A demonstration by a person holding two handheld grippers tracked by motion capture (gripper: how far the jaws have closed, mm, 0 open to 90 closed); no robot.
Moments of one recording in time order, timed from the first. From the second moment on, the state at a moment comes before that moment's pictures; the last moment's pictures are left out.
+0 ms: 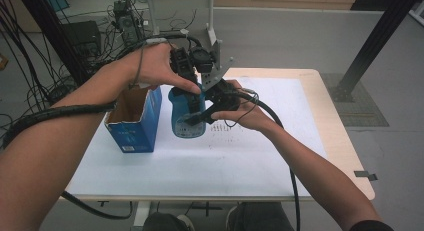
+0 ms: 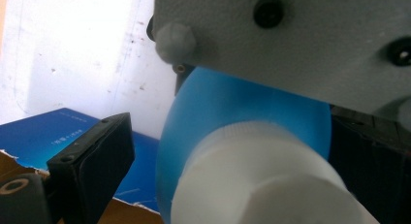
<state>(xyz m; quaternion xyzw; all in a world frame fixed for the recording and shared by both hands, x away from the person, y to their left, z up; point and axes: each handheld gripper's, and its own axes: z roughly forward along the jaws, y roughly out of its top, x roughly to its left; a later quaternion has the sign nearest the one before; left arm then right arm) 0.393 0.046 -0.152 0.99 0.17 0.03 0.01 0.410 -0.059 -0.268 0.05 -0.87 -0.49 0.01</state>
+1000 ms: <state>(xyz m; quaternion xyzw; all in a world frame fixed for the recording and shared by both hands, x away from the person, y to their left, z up) 0.391 0.045 -0.152 0.98 0.17 0.03 0.01 0.409 -0.061 -0.265 0.05 -0.87 -0.49 0.01</state>
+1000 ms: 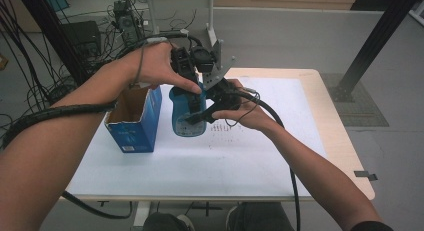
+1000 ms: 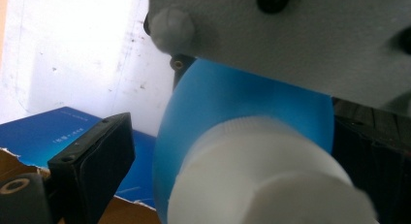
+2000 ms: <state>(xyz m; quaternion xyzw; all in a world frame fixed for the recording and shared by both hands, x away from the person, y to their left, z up) 0.389 0.046 -0.151 0.99 0.17 0.03 0.01 0.408 -0.060 -0.264 0.05 -0.87 -0.49 0.01</state>
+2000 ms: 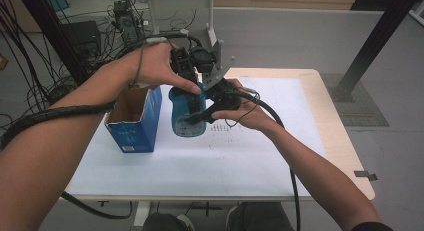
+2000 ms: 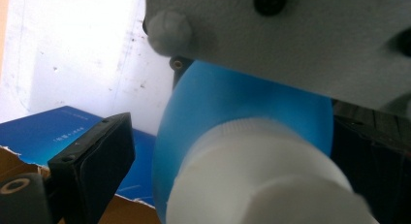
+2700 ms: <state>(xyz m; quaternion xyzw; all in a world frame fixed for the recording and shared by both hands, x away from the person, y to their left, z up) 0.390 0.044 -0.154 0.99 0.16 0.04 0.01 0.407 -0.060 -0.264 0.05 -0.87 -0.48 0.00</state>
